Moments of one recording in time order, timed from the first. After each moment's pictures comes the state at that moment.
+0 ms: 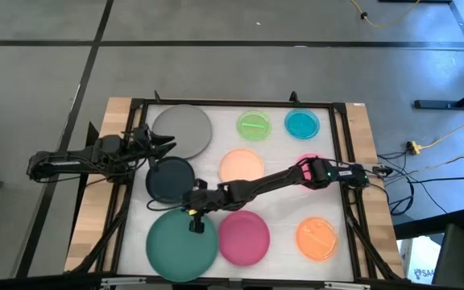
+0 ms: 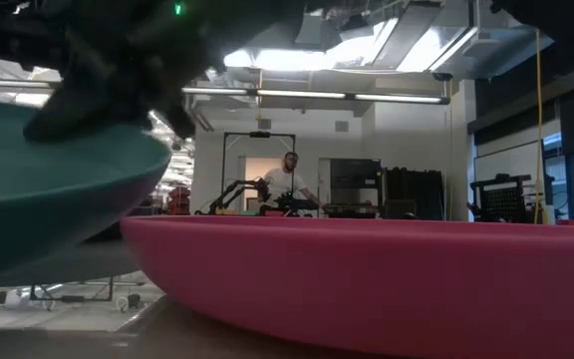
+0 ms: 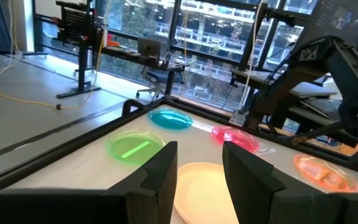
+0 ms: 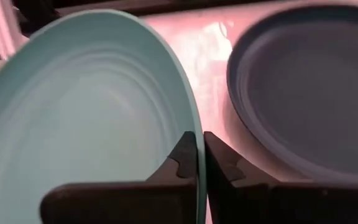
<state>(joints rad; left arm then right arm) 0.09 0.21 0.23 -0.03 -0.29 -0.23 0.24 2.42 2.03 -0.24 0.08 0.24</state>
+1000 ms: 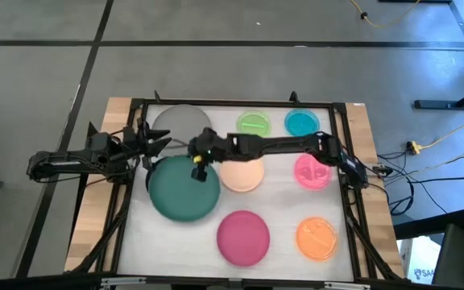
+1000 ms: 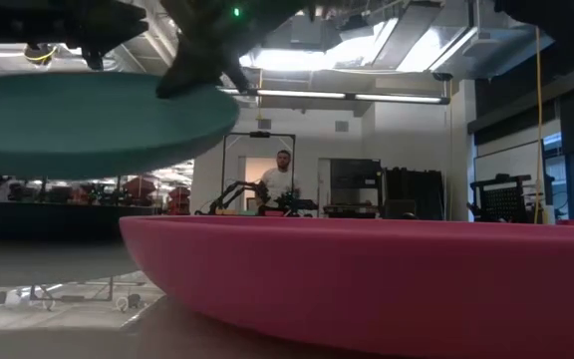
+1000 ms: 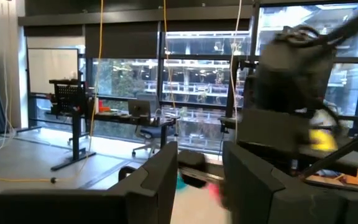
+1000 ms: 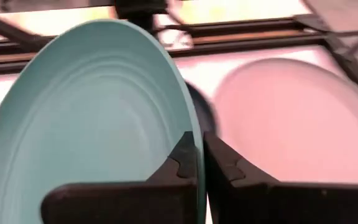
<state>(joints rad) 0.10 0.21 0.23 0.22 -0.25 -0.02 -0.01 2.23 2.03 -0.42 0.11 0.08</state>
